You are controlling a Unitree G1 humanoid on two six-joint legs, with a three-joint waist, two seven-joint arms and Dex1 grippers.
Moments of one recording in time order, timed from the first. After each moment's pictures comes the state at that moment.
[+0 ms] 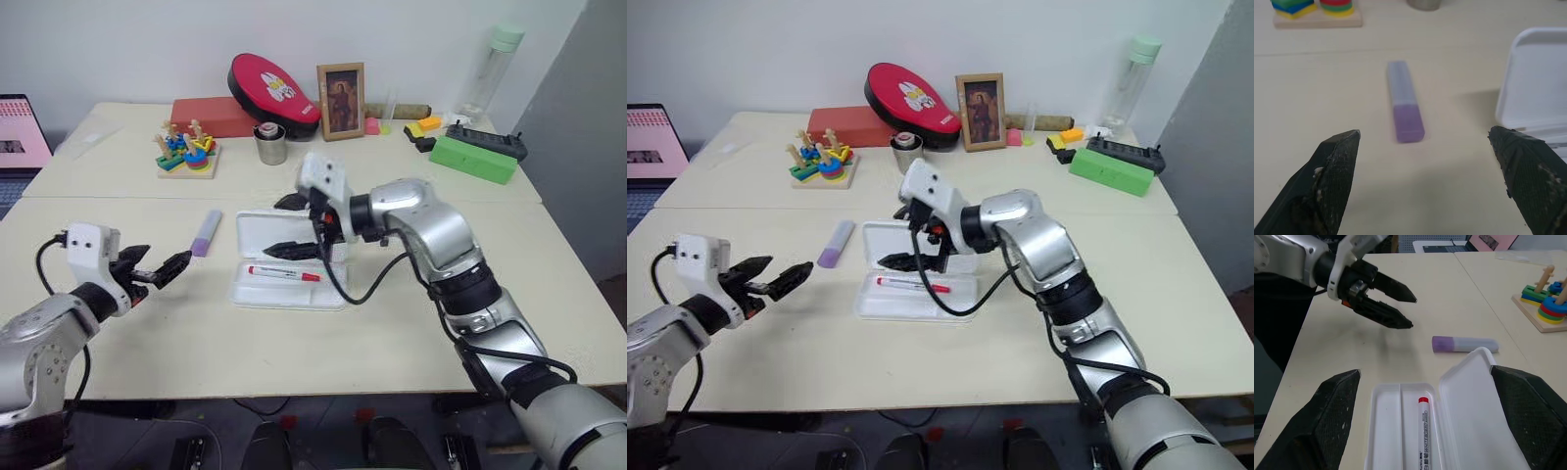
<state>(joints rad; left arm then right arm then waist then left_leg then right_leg) -0.14 0.73 0.41 -0.06 -0.56 0.69 -0.53 -0.99 -0.19 0.27 0.07 0.16 0.73 1.03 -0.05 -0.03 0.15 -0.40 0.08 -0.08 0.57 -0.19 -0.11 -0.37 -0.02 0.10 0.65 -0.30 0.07</state>
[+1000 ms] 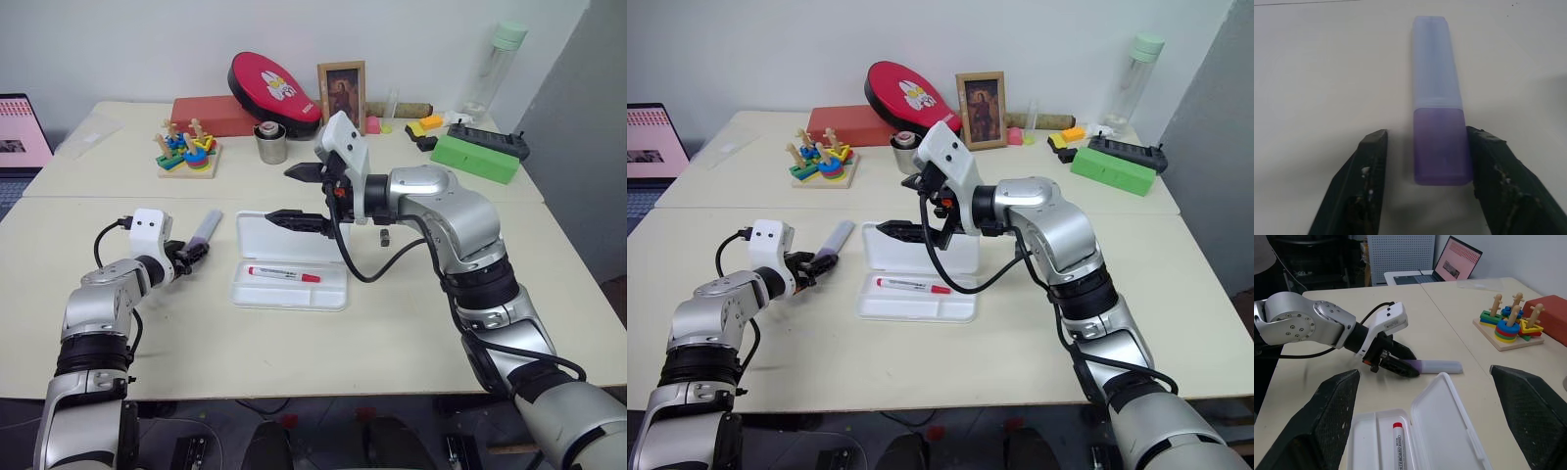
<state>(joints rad) -0.51 0.66 0.20 0.45 -0.28 0.56 -0.54 -1.00 -0.20 0.22 0.01 0.26 0.75 0.88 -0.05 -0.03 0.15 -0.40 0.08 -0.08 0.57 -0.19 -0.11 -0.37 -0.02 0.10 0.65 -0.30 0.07</state>
